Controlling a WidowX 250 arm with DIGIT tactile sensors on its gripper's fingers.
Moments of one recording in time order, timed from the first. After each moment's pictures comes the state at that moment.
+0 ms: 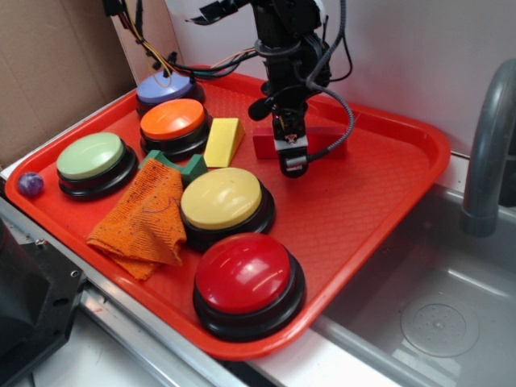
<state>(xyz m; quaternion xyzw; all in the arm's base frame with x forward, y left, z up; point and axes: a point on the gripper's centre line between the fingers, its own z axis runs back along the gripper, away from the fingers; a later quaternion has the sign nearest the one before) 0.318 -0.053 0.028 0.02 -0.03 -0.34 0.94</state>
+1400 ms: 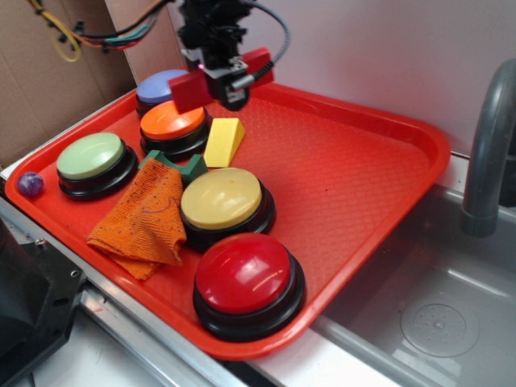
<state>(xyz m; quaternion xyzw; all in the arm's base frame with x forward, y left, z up) 0.248 -0.021 0.119 -0.01 -0.01 -0.09 1.00</state>
